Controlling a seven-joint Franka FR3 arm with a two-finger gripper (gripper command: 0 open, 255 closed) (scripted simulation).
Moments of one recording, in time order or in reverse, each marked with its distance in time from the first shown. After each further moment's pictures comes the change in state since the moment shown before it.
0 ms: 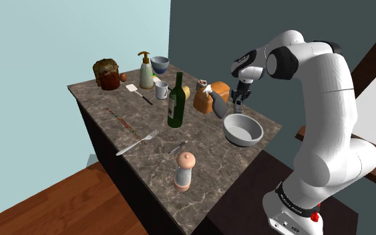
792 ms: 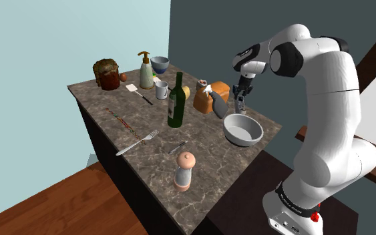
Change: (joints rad) arm 0.012 -0.058 -0.017 0.002 -0.021 -0.059 0.012
